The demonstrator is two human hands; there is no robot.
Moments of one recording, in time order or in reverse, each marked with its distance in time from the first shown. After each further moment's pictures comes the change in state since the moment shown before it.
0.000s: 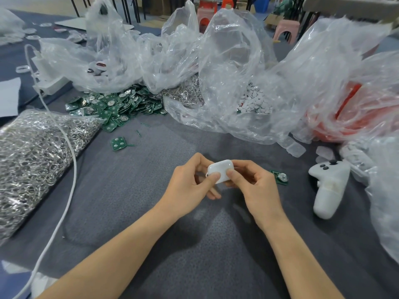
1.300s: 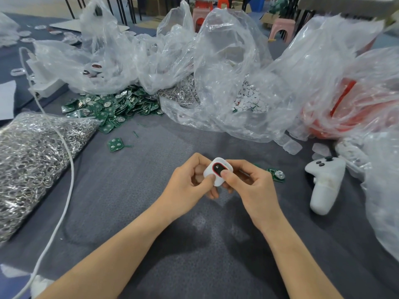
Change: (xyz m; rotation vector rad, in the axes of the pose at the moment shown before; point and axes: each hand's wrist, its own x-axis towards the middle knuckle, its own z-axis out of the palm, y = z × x) left_hand -0.002 -0.004 -0.004 -0.050 -0.121 0.099; right_hand -0.009 -0.011 0.004 0.038 -0.067 -0.058
